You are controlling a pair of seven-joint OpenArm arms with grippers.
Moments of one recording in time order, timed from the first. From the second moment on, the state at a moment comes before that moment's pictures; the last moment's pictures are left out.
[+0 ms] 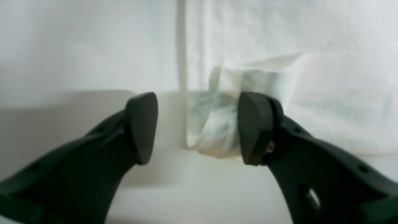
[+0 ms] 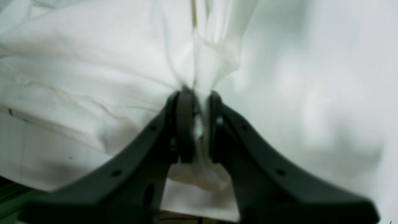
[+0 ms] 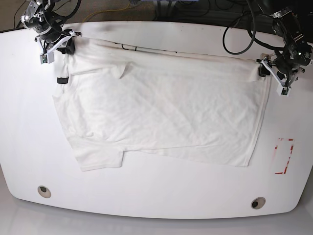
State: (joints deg) left arm 8.9 -12.3 -35.6 92.6 -12.6 -39.3 61.7; right arm -26.3 7.0 41.8 95.5 27.9 40.5 -52.4
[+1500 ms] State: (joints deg) left arm 22.9 -12.5 -33.6 100.4 -14.6 -39.3 58.9; right arm -30.0 10.3 41.5 101.3 26.4 40.5 -58.0
